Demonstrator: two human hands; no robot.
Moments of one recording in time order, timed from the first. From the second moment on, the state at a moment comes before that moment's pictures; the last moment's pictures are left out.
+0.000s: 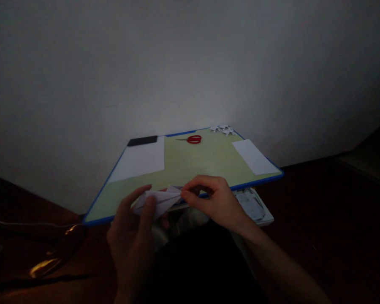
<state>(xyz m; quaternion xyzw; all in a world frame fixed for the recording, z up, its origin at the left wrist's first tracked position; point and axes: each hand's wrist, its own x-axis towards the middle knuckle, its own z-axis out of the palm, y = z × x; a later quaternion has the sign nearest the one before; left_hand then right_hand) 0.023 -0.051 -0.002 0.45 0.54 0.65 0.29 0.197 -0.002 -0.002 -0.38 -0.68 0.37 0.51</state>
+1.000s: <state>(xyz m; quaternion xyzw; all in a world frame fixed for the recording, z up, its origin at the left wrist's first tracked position) 0.022 -0.049 0.001 0.39 0.54 0.66 0.34 0.211 -0.006 -0.006 -0.23 -0.84 0.05 0.49</state>
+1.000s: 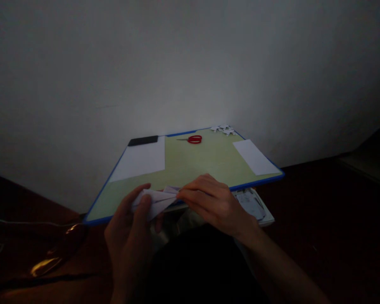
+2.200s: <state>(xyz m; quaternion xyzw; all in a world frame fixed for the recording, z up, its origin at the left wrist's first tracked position) 0.025 -0.051 -0.002 0.44 0.57 0.65 0.25 0.196 -0.009 -0.003 -0.36 -0.70 0.33 0.52</state>
